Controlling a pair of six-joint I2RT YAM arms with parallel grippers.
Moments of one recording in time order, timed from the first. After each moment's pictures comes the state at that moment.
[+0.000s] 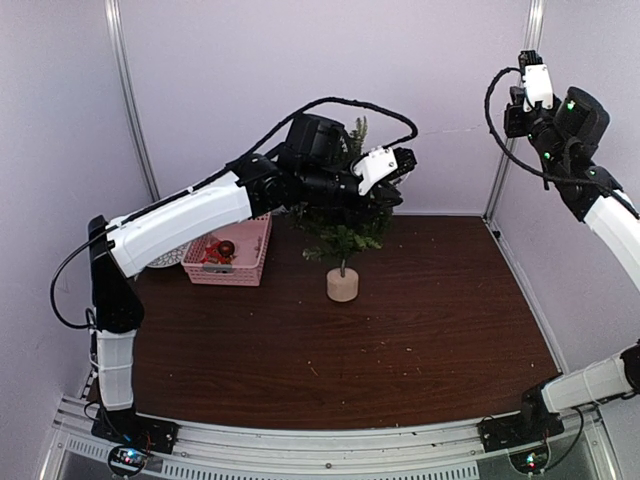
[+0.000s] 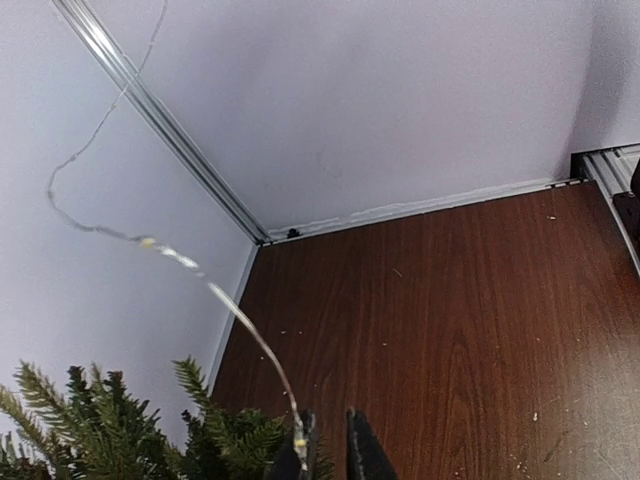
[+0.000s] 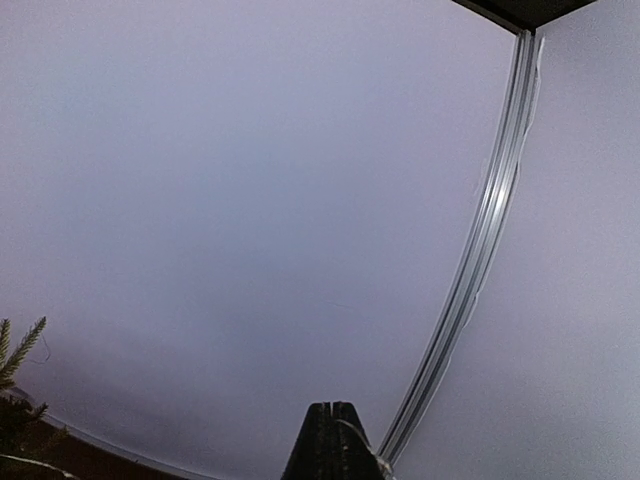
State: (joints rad) left arm -0.97 2.06 2.15 -0.44 0.25 0.56; right arm 0.25 1.23 1.45 0.07 0.25 -0.35
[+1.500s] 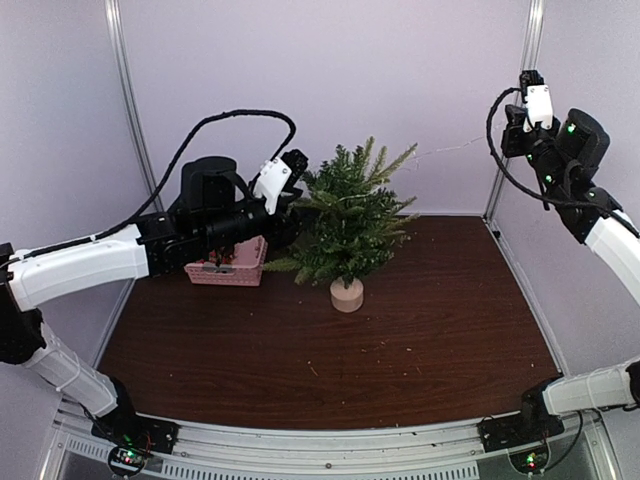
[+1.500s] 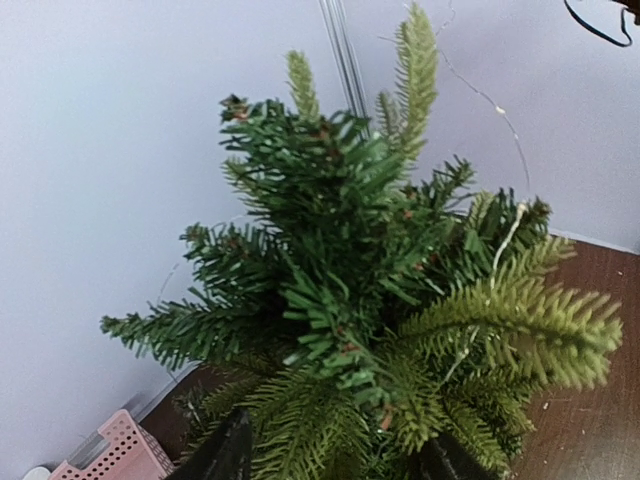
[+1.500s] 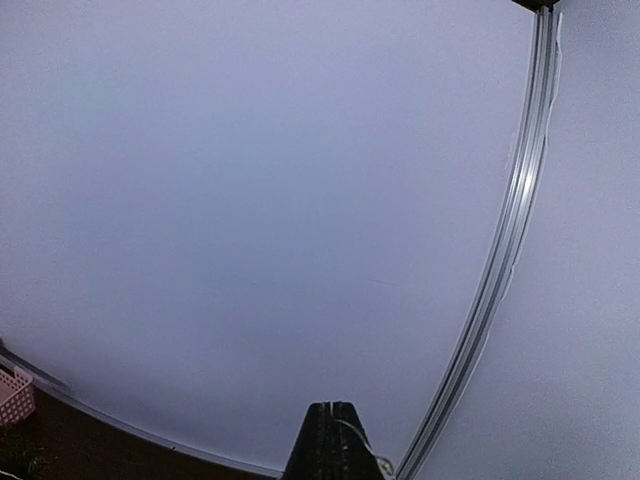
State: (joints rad) left arm -0.91 1.42 1.22 0.03 -0.06 0.23; right arm 0.25 1.15 1.29 0.13 0.18 -0.28
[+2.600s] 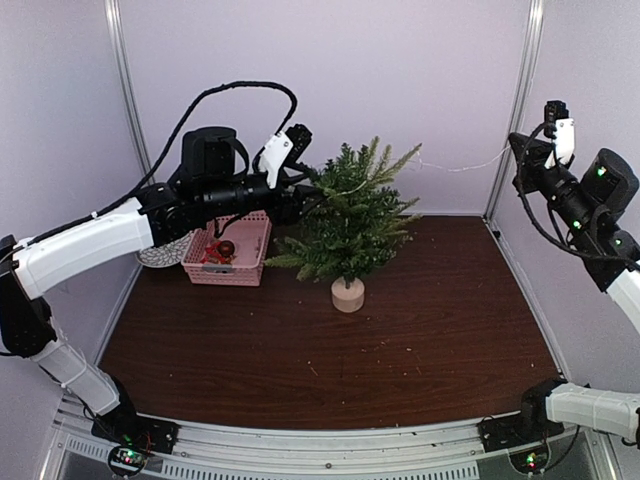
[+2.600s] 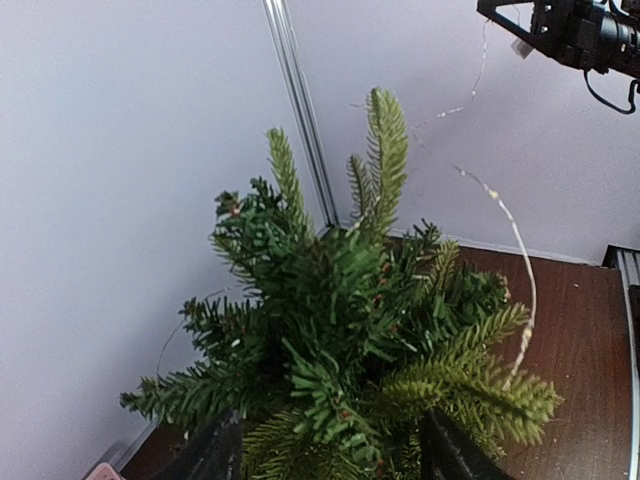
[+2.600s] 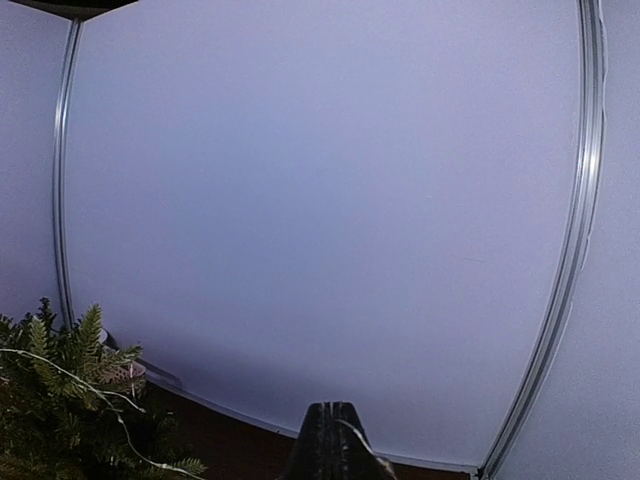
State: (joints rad) left arm -0.82 1.51 1.42 -0.07 0.19 0.25; right arm 0.26 0.87 1.04 0.08 -0.05 -0.10
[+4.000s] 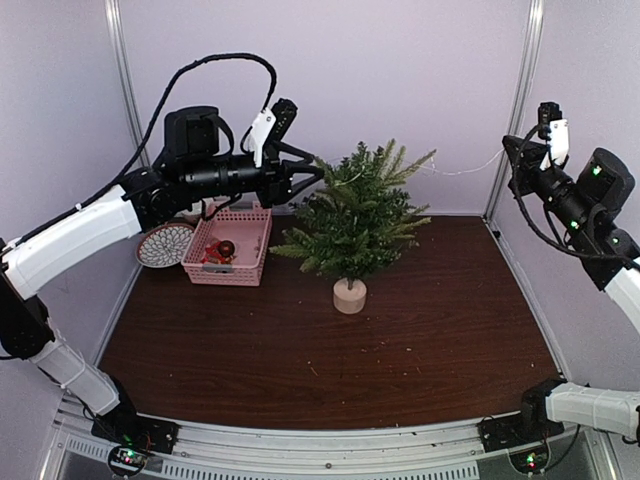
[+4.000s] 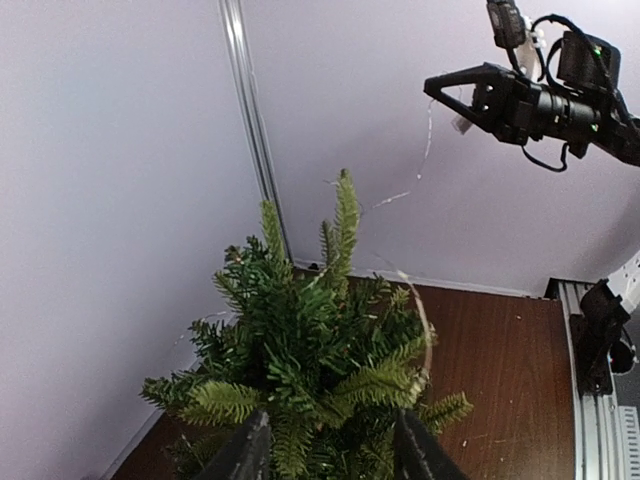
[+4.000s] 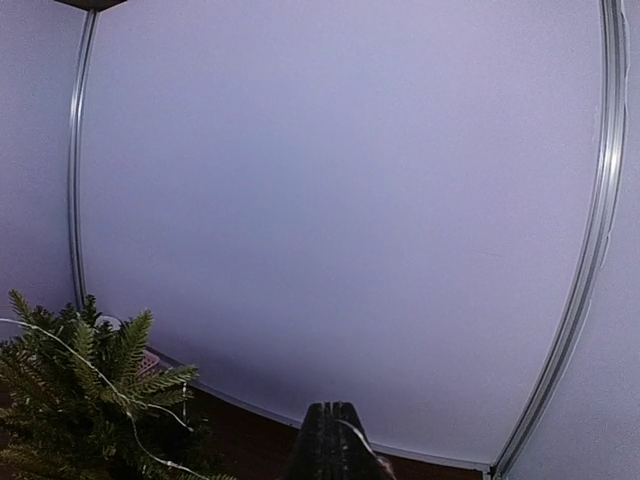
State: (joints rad) left arm -0.78 1.50 1.52 -0.12 0.37 0.17; right arm 0.26 0.88 1.04 0.06 -0.08 -0.10
